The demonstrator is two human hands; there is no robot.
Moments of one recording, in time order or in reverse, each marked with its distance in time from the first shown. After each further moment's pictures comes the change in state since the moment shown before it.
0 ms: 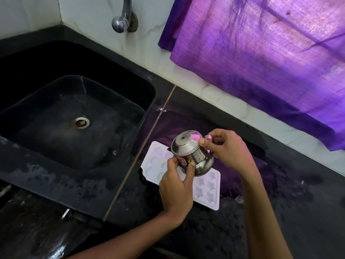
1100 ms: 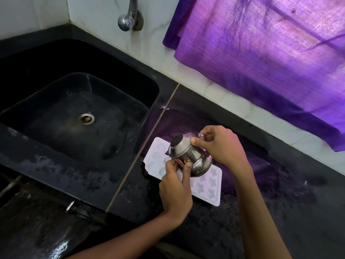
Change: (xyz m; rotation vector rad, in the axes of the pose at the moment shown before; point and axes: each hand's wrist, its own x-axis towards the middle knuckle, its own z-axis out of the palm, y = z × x) left_hand -0.012 -0.004 -0.002 0.033 0.046 -0.066; right_hand 0.000 -0.016 0.012 -0.217 -0.013 -0.047
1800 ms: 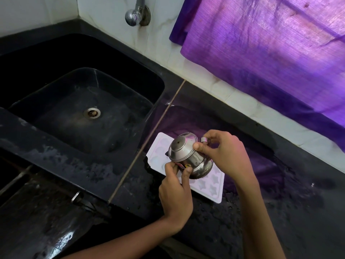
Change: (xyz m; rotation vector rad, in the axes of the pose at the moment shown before) left_hand -0.017 -0.007 -0.004 0.057 0.074 -0.001; right_hand -0.027 0.003 0.004 0.086 0.020 -0.056
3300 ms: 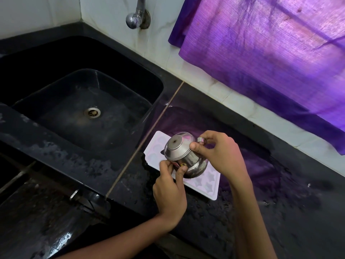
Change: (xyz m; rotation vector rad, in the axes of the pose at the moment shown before) left_hand -0.008 0.006 -0.006 0.027 0.061 0.016; right_hand -0.009 0.007 0.001 0.084 0.005 -0.011
